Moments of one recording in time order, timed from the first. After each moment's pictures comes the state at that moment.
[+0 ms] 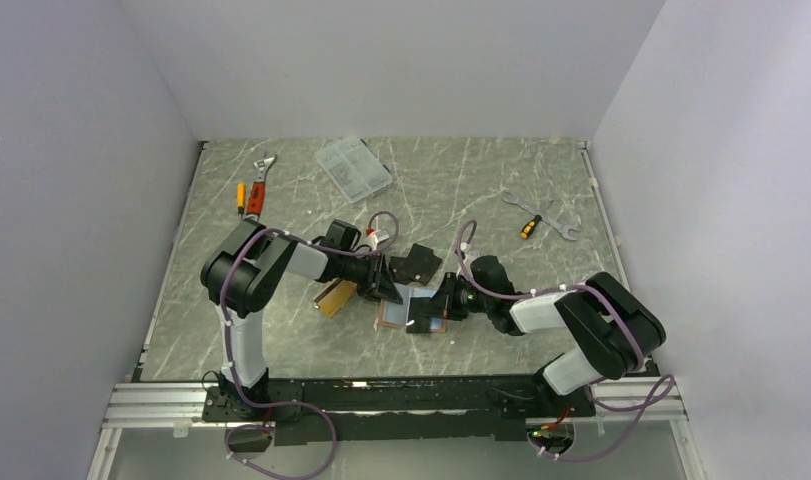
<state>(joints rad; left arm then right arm) -0.49 1.96 0.84 0.22 0.97 -0.64 0.57 1.51 0.32 0.56 -0.49 0.82</state>
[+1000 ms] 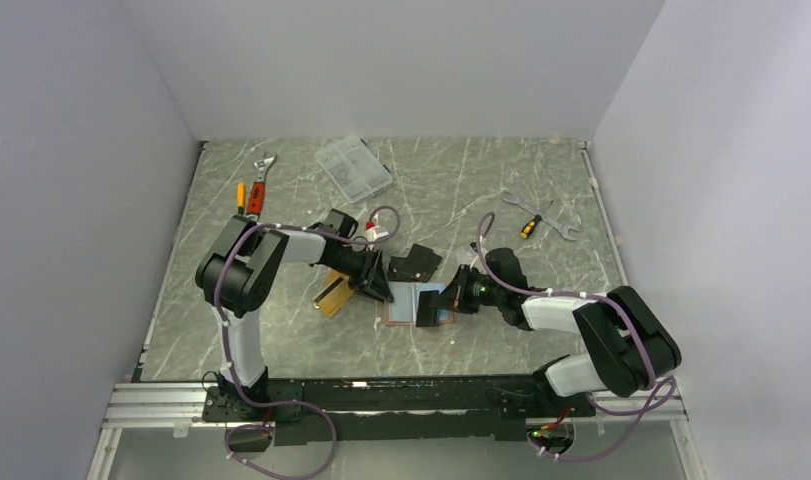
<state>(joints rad) -0.44 1.95 0.96 -0.14 0.98 -0.34 0.45 1.39 0.34 0.38 -0.54 0.81</state>
